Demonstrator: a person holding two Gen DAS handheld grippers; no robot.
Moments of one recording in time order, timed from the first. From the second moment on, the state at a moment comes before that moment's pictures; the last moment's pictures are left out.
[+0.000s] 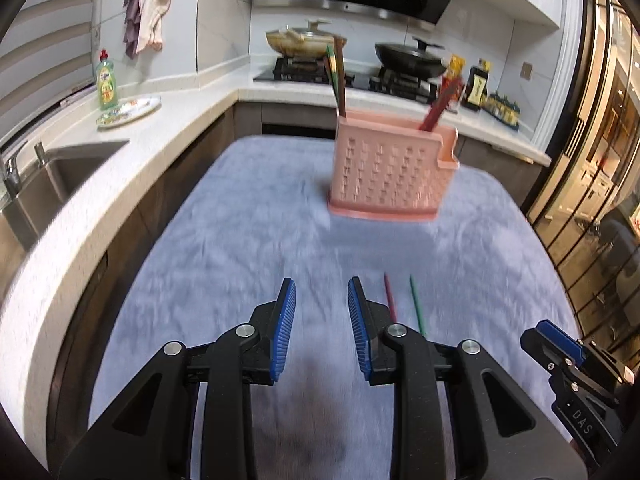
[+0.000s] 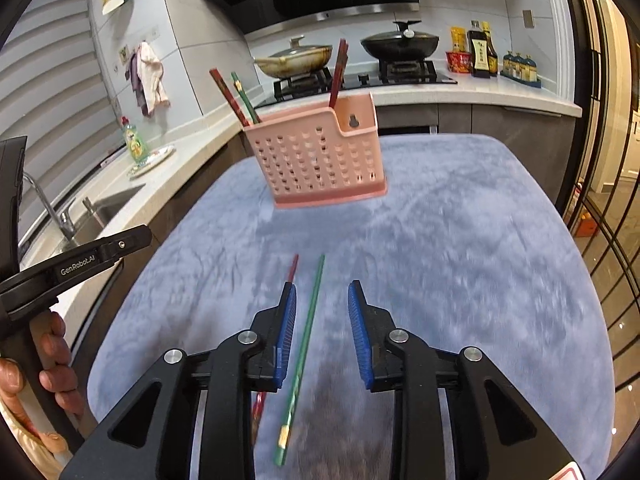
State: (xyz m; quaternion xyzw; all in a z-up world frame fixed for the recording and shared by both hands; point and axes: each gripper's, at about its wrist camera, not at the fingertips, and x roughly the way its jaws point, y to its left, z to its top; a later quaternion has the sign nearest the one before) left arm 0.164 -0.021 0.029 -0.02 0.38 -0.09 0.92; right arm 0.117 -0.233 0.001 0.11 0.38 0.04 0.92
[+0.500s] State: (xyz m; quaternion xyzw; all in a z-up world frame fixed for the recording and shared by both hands) left arm 0.123 -0.017 -0.019 -0.01 0.43 -0.09 0.90; right arm 0.075 -0.201 -0.060 0.11 0.45 0.06 0.89
